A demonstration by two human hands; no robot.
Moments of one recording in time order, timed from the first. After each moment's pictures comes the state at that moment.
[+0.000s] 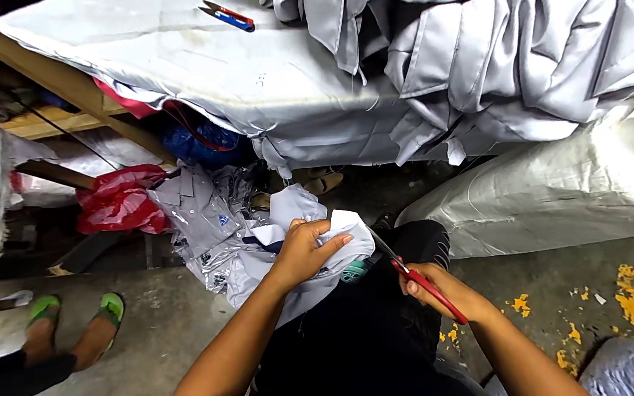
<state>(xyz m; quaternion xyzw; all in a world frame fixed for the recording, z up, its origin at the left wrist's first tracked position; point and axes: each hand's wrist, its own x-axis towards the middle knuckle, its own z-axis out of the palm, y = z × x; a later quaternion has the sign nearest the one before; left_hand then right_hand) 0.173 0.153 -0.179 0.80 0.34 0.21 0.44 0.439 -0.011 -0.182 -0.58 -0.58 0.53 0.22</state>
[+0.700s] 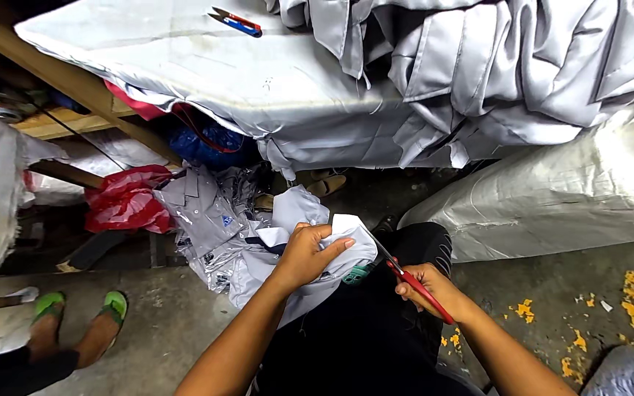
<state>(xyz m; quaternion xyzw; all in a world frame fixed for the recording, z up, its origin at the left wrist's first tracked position) 0.170 0.150 -0.178 0.79 0.34 0.22 0.47 0.422 -0.008 -0.194 -0.57 -0.55 0.53 0.31</state>
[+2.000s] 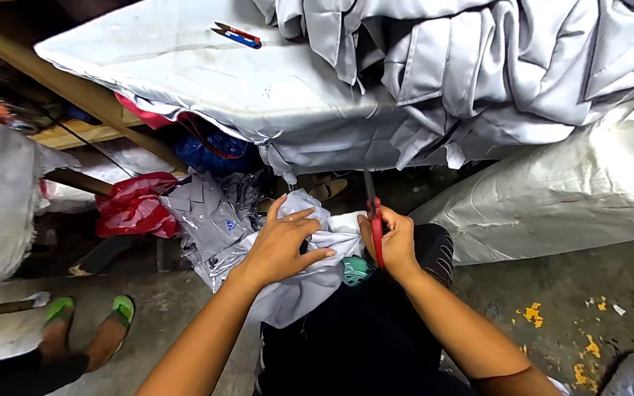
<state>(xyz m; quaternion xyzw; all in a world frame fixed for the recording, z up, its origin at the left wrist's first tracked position) 0.138 0.182 -0.167 0.94 0.24 0.11 0.21 0.356 0.085 -0.189 -0.65 -0.52 0.19 0.52</state>
